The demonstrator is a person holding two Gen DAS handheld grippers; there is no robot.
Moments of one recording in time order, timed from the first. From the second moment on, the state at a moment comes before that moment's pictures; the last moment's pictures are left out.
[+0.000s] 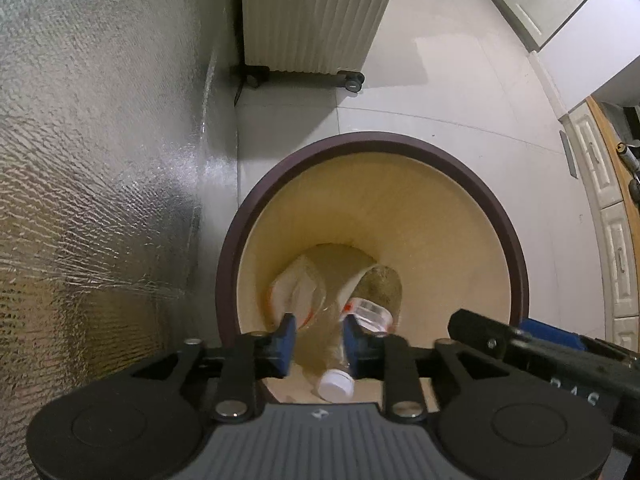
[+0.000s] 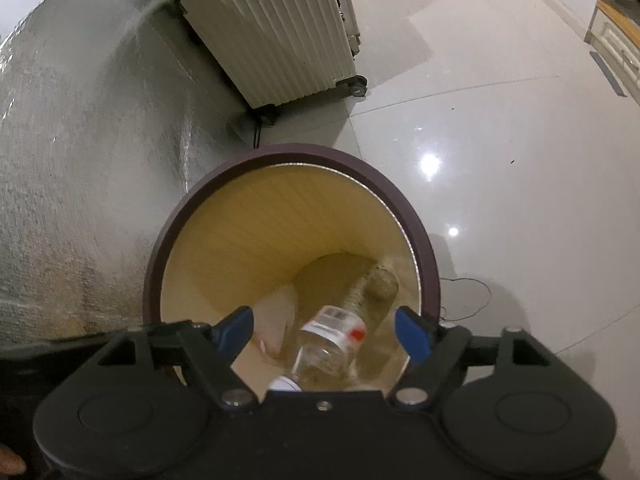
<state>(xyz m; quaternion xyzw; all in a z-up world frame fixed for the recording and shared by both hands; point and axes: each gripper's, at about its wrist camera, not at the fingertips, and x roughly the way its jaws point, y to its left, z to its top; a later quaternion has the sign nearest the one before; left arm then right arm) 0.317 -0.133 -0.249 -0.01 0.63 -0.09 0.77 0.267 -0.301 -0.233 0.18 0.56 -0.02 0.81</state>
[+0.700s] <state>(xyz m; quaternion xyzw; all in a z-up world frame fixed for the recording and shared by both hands) 0.286 -0.118 -0.227 0.01 0.63 -0.05 0.78 0.231 -0.305 -0.210 0.10 0.54 0.00 0.84</state>
